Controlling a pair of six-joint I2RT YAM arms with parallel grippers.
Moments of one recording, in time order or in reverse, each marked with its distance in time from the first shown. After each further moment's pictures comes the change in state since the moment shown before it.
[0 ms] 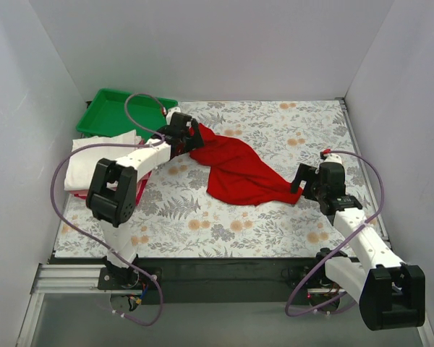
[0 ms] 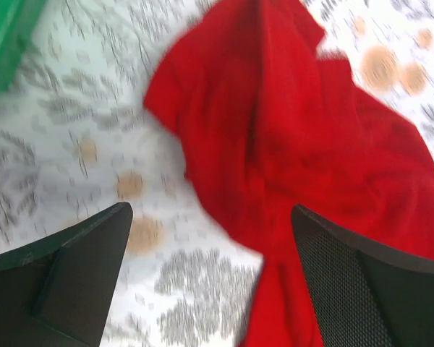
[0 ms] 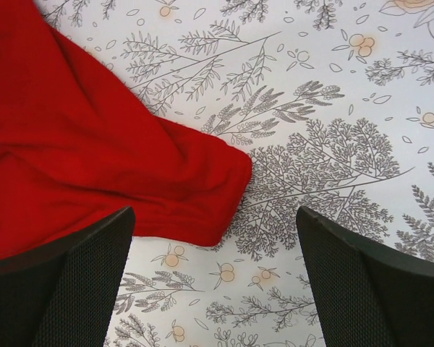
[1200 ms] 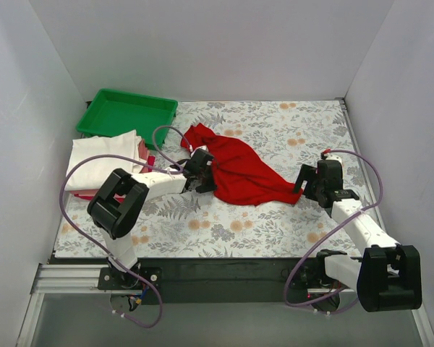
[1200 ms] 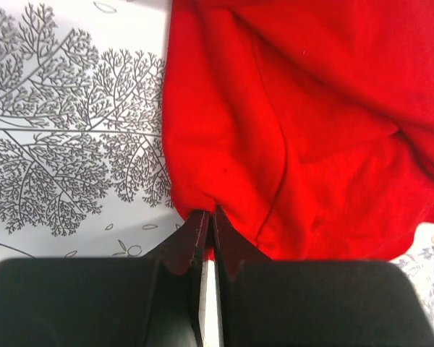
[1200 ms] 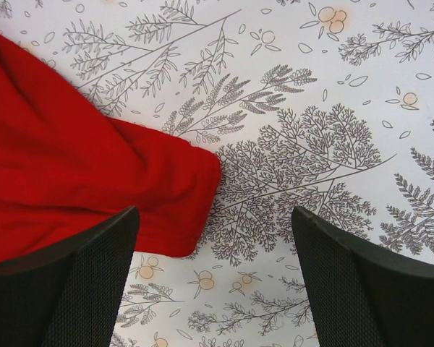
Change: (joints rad) left arm -0.242 -0.116 -0.378 0.112 0.233 -0.174; right arm -0.023 0.118 0.035 -0.016 0.063 0.018
